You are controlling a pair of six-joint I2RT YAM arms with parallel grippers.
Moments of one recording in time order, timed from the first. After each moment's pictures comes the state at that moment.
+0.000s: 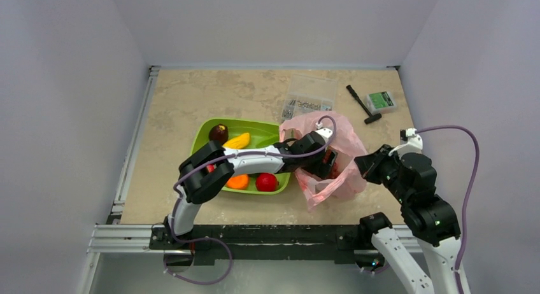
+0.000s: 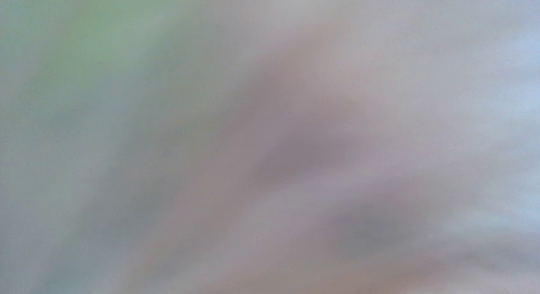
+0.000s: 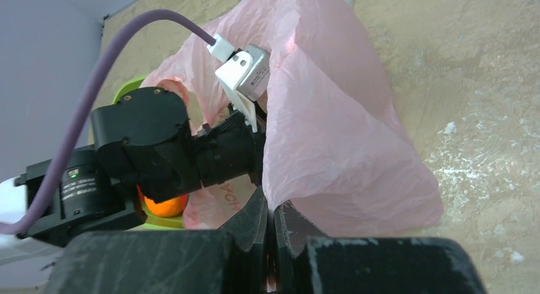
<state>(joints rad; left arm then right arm) -1.07 2.05 1.41 -0.10 -0.04 -0.48 0.29 0.46 0.95 -0.93 0.04 0.62</state>
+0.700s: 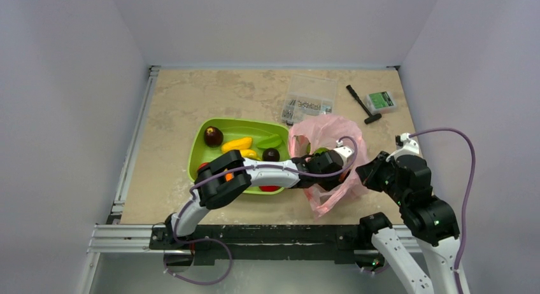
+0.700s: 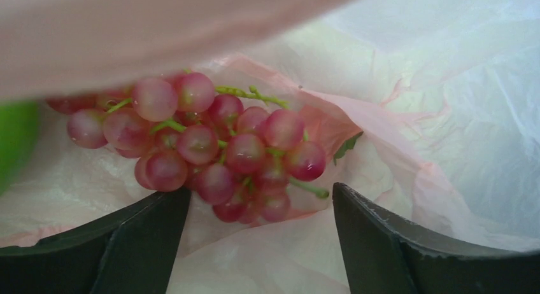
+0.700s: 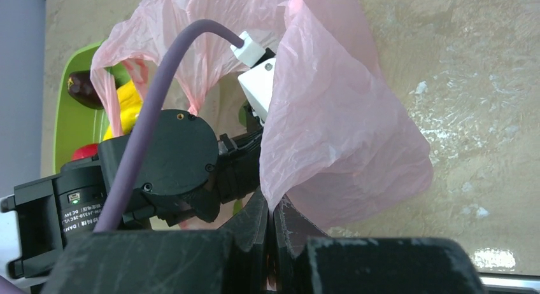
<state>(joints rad) -1.20 2.17 1.51 -0.06 -0.04 -0.46 0.29 0.46 0.94 -1.05 0.06 0.60</state>
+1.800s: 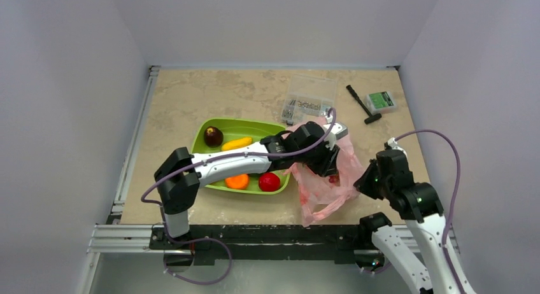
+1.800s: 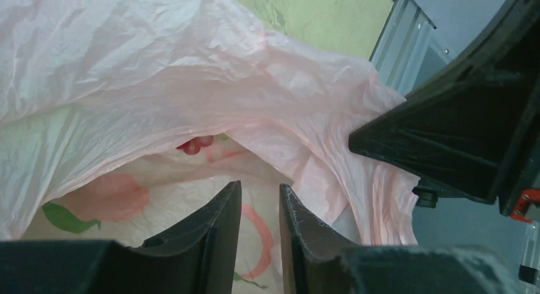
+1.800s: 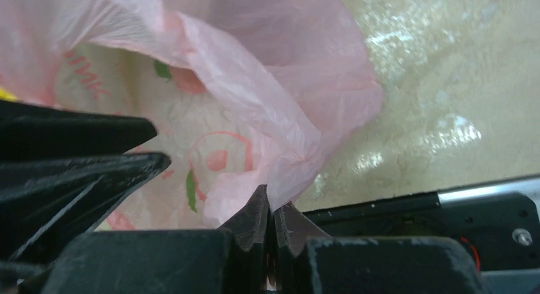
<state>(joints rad) -1.11 1.82 1.47 -0.20 0.20 -0.41 0.29 0.53 0.85 -1.19 0.09 0.71</state>
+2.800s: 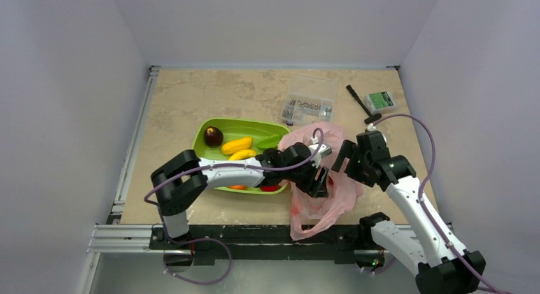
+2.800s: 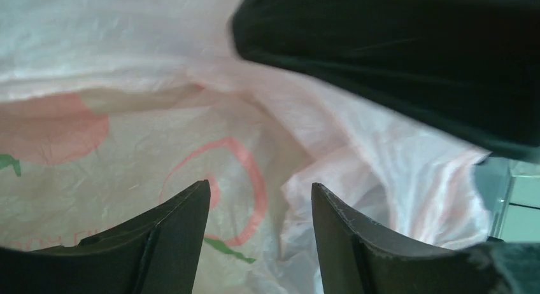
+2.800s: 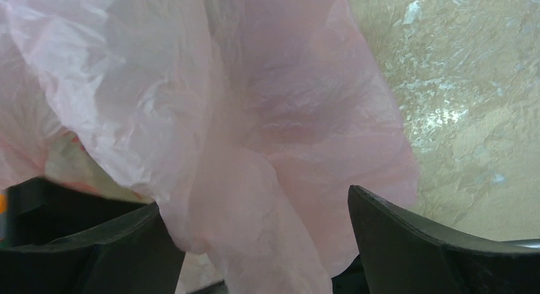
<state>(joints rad) -1.12 1.84 1.13 0.04 0.29 -0.56 0.30 0.85 0.79 -0.94 0.09 0.70</state>
